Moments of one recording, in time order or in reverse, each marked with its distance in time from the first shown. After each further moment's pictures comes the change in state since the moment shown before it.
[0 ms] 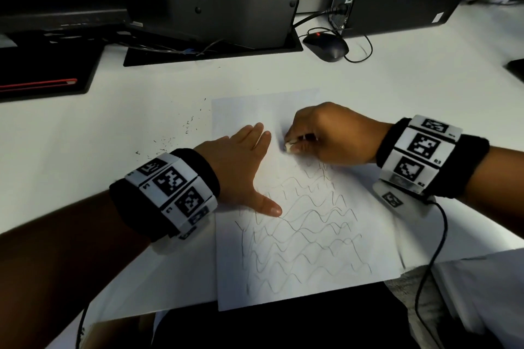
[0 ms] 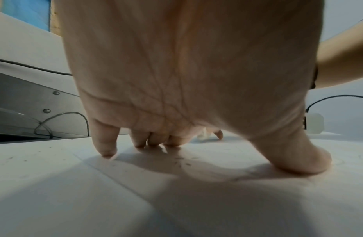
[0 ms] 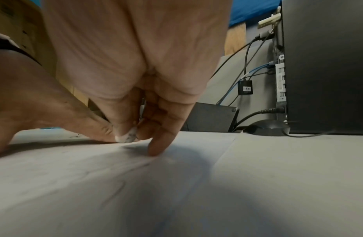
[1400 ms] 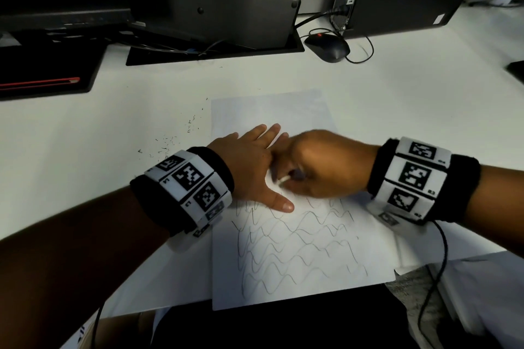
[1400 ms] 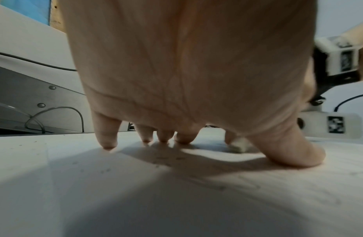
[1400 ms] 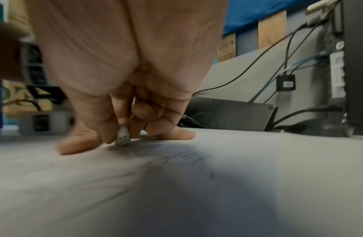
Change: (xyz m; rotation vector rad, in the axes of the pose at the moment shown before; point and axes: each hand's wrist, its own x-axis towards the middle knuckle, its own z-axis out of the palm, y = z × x) left_hand 0.013 0.003 0.005 -0.071 0.041 0.093; right_hand -0.008 -0.031 0.018 -0.110 -0.154 -0.155
